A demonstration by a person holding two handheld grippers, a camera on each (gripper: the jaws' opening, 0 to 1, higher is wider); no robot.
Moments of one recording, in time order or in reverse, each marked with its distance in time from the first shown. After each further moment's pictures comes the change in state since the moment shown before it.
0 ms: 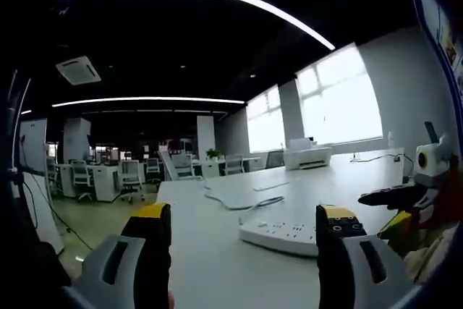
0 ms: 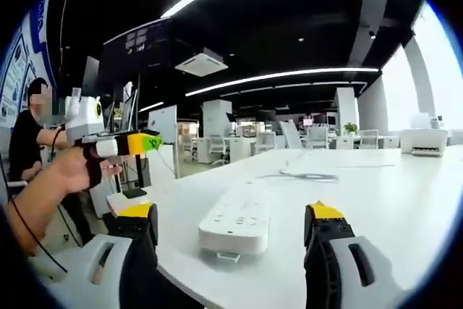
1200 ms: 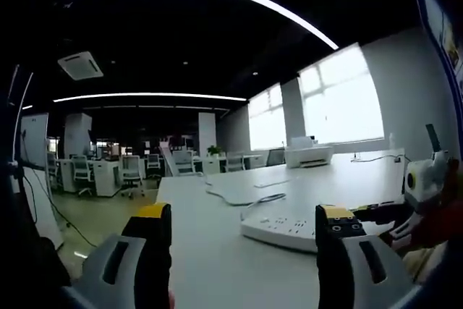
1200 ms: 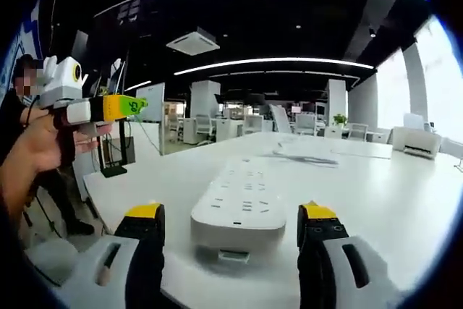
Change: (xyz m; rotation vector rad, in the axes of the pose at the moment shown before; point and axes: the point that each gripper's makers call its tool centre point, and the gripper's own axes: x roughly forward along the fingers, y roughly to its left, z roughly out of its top) left arm -0.005 0.001 -0.007 -0.022 0.016 0.005; right arm 0.033 -0.002 -0.032 -0.034 0.101 -0.086
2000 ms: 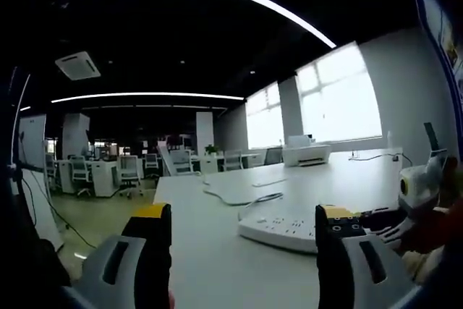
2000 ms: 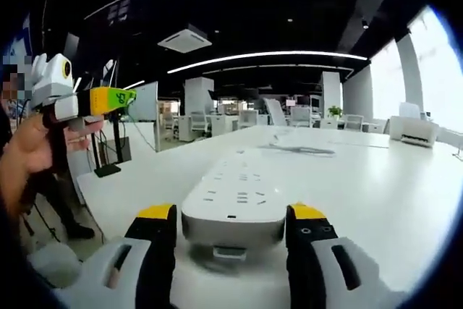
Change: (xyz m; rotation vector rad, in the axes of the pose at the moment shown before) left arm 0.003 -0.003 0.001 0.006 0.008 -0.015; right arm 0.006 -0.006 -0.013 0.034 0.039 -0.030
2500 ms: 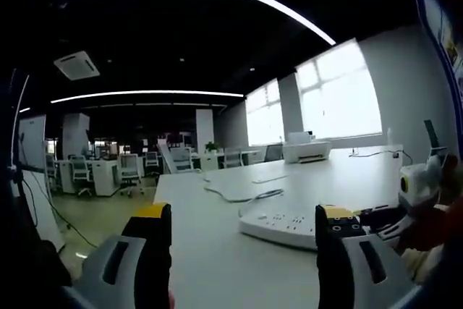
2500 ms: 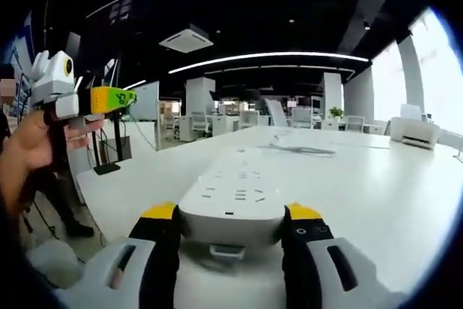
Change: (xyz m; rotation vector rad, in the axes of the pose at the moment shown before) left arm 0.002 0.004 -0.006 0.008 0.023 0.000; right arm 0.001 0.000 0.000 -0.006 -0.012 0.015
